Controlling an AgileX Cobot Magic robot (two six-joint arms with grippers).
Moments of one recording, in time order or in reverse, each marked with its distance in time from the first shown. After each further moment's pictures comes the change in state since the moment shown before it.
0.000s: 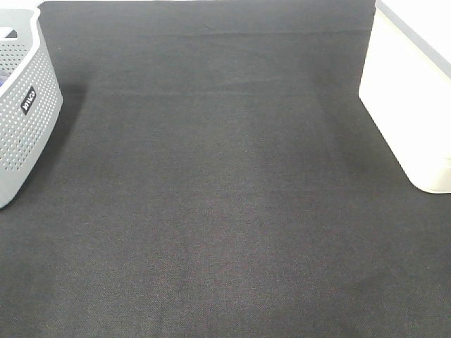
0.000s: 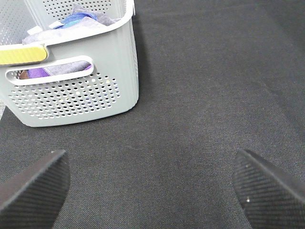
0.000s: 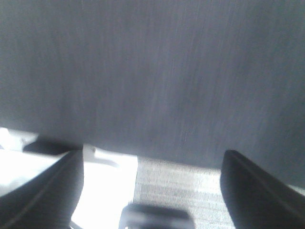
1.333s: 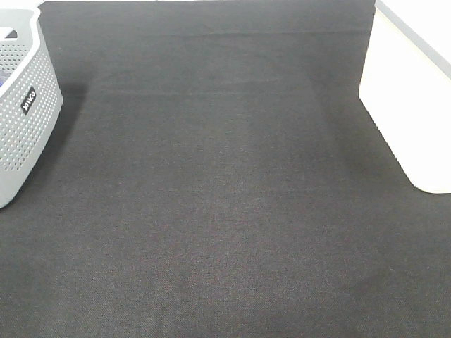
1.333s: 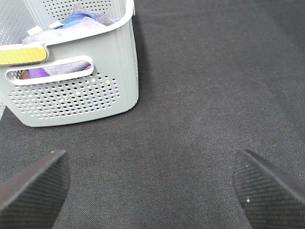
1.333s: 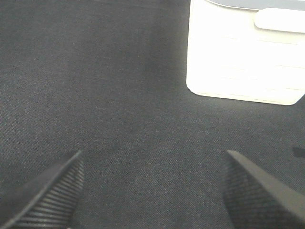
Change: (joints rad) left arm 0.000 0.000 0.000 0.000 0.000 0.000; right arm 0.000 -1.112 0.356 -0.021 -0.123 -0.011
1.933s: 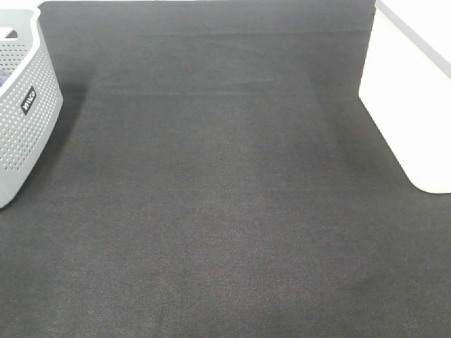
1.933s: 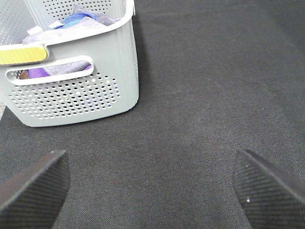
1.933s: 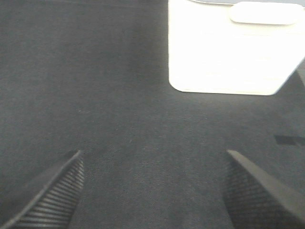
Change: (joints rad) left arm 0.000 0.000 0.000 0.000 0.000 0.000; right arm -0.104 0.000 0.000 0.004 0.000 -0.001
